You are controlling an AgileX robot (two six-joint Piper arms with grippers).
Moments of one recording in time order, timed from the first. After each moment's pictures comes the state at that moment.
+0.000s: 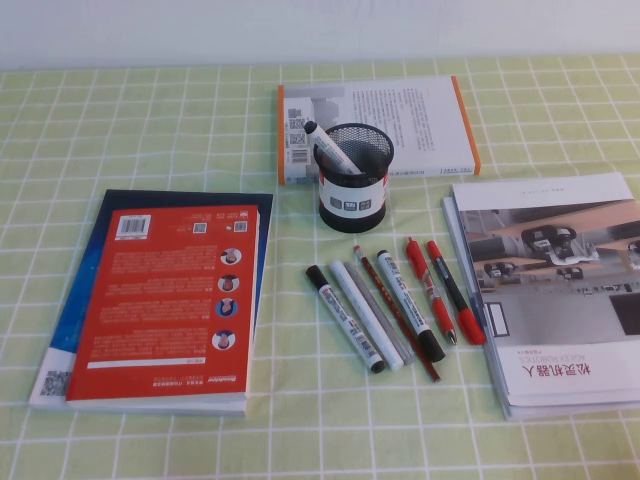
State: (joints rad) right arm -0.01 -0.01 0.03 0.09 0.38 0.03; left arm 0.00 -0.02 0.03 -0.06 0.39 0.16
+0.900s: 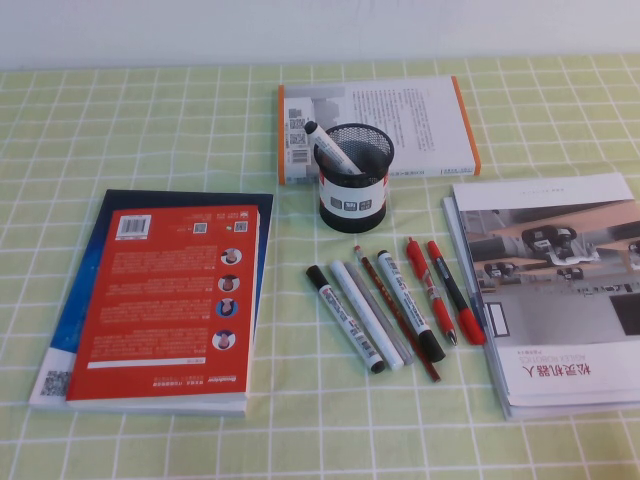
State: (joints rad) right arm -0.01 -0.01 0.03 0.13 0.33 0.03; left arm 0.00 -0.02 0.03 -0.06 0.39 0.16
